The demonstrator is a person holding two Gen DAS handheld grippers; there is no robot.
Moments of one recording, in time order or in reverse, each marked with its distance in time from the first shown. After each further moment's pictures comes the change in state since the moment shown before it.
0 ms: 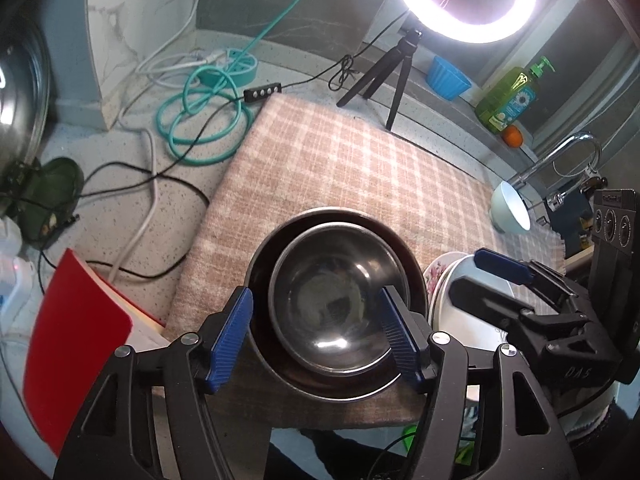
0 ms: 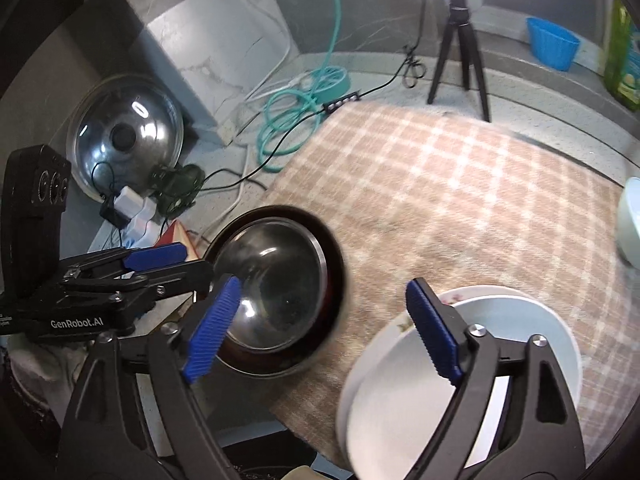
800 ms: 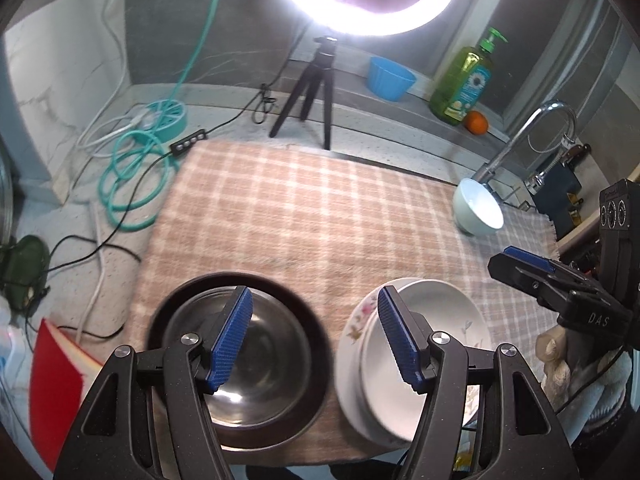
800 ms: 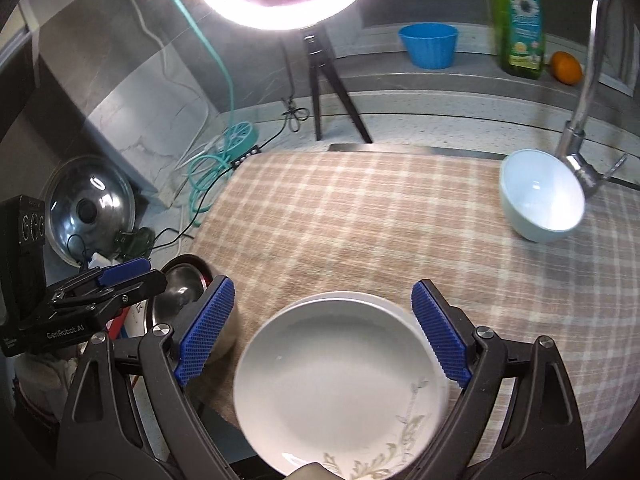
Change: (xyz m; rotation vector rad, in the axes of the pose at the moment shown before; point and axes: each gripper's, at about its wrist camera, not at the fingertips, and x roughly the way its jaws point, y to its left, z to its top) left arm 0.013 -0.093 0.024 0.169 -0.055 -0.012; right arm -0.083 -0.113 -0.009 0.196 -0.122 -0.114
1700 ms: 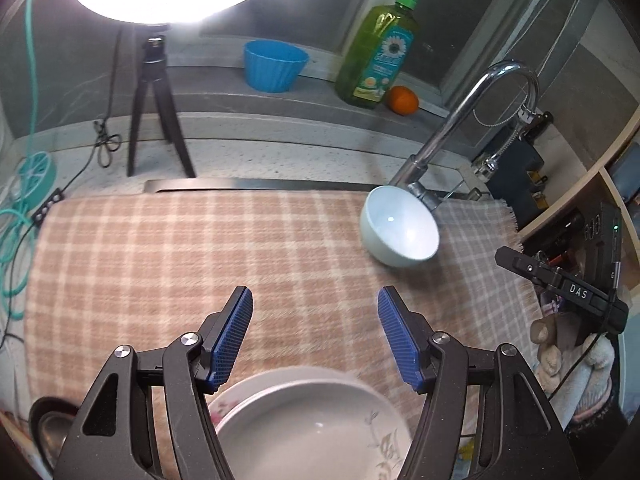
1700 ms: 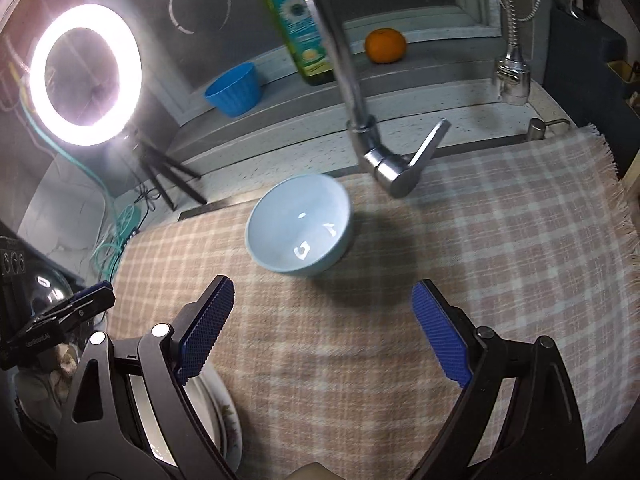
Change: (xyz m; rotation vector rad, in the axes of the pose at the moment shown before) left arm 0.090 -0.122 0.062 0.136 0.054 -0.183; right arm -0.062 -0.208 0.017 0.303 -0.091 -0.184
